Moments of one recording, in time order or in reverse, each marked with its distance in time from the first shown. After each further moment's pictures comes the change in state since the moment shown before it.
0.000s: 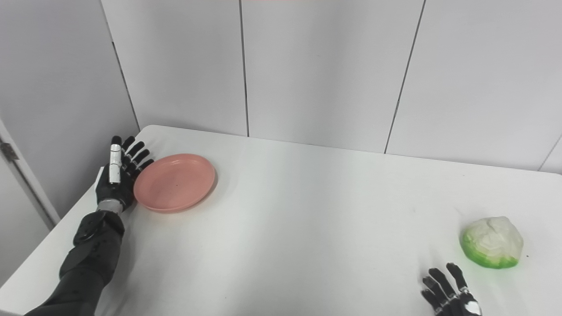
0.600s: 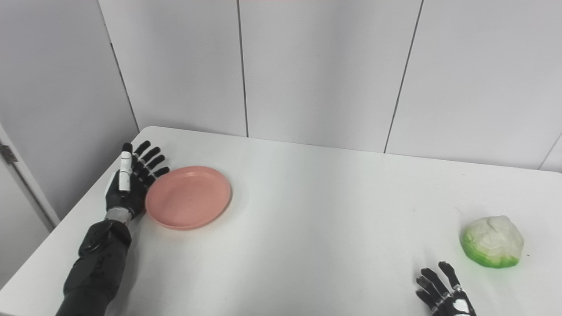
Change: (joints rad) left arm 0.090 -0.061 -0.047 -0.198 -0.015 0.079 -0.026; right arm -0.004 0.004 0.011 -0.001 -0.057 -0.001 0.004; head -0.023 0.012
